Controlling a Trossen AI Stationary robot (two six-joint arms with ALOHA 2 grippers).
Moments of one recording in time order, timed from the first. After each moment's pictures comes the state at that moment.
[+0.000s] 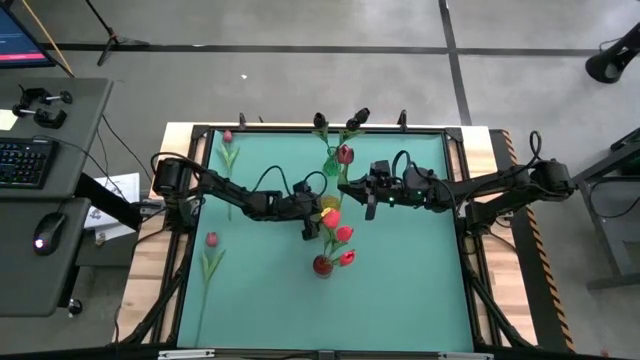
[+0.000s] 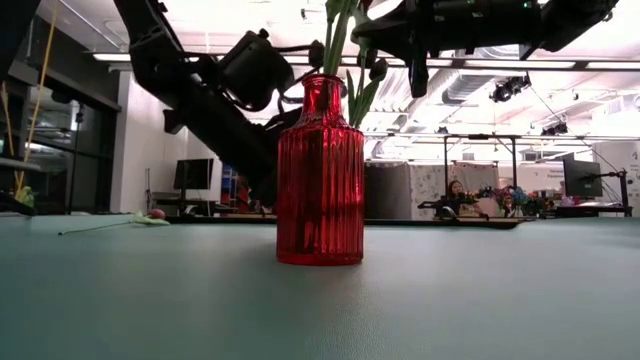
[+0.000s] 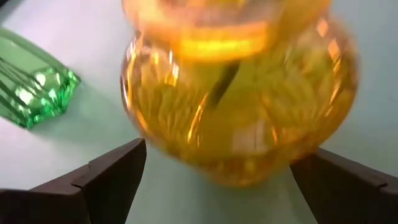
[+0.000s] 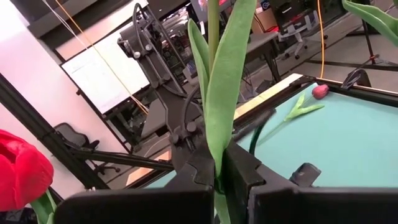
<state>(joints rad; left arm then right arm) 0.02 1.88 0.82 0.35 -0.28 0.01 -0.02 1.31 0.64 0.67 0.10 0.52</state>
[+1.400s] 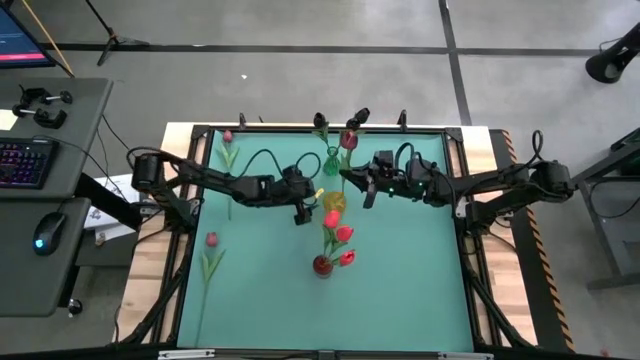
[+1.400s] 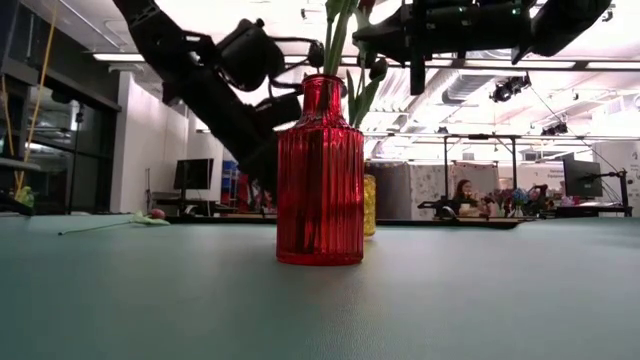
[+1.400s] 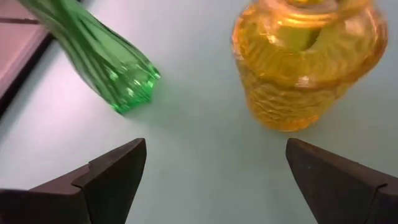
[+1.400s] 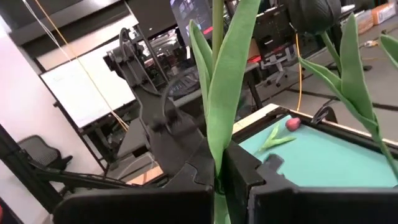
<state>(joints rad) 0.12 1.71 0.82 0.13 -0.29 0.06 -0.10 1.31 0.64 0.73 0.12 0.43</state>
